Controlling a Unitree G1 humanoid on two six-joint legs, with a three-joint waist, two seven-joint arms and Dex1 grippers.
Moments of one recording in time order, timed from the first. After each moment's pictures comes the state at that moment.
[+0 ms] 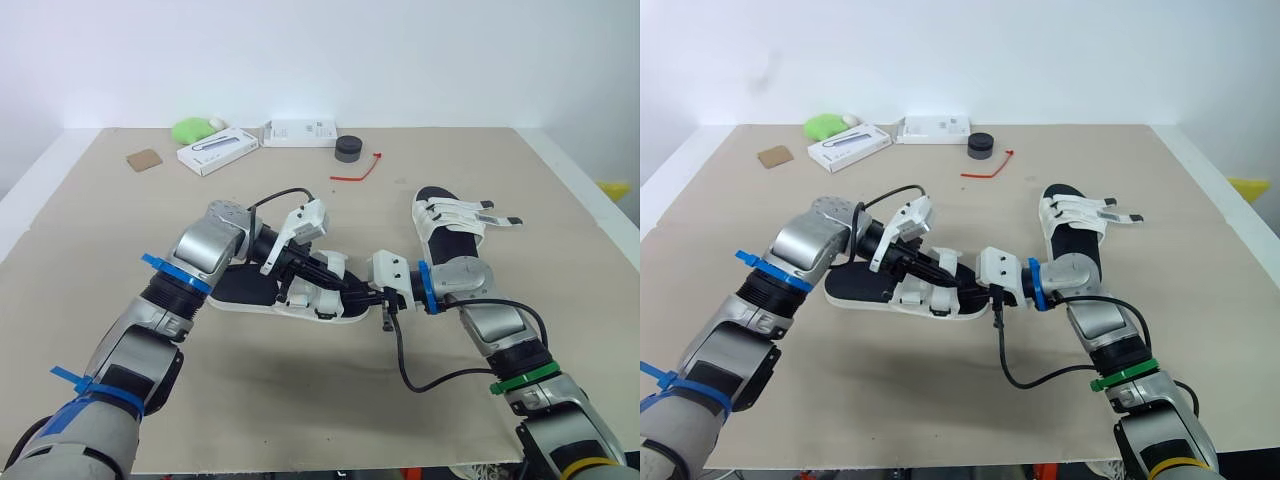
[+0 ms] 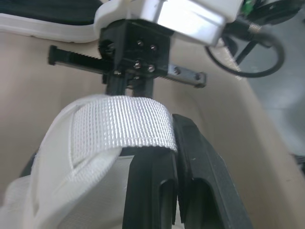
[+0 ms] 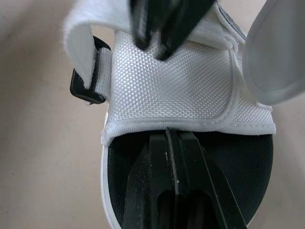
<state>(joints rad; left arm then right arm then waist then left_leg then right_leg) -0.97 0.39 -0.36 0.36 -0.24 0.56 -1.46 -0.57 -0.56 0.28 0.17 0.11 0.08 1.22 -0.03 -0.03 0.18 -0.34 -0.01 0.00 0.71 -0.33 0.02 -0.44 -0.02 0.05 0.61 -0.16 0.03</state>
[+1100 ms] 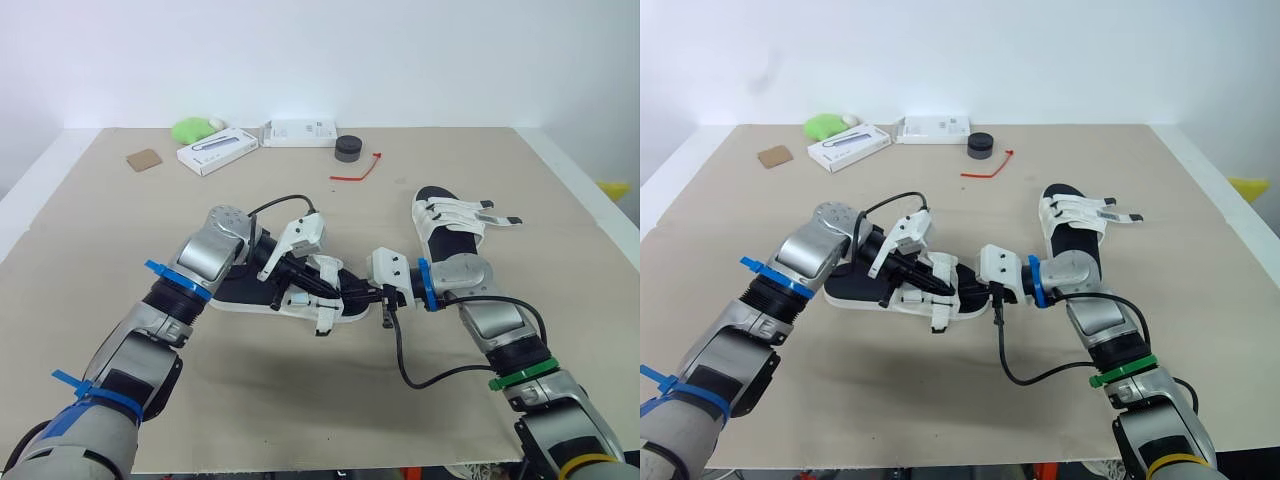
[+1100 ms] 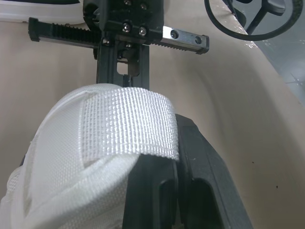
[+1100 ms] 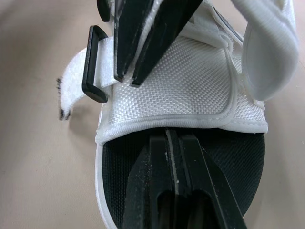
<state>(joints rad) -0.94 0.40 -0.39 0.37 -0.20 0.44 -1.52 -0.59 -0.56 0.28 0.20 0.10 0.06 1.22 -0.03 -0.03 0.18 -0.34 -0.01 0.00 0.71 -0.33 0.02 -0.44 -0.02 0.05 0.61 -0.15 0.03</state>
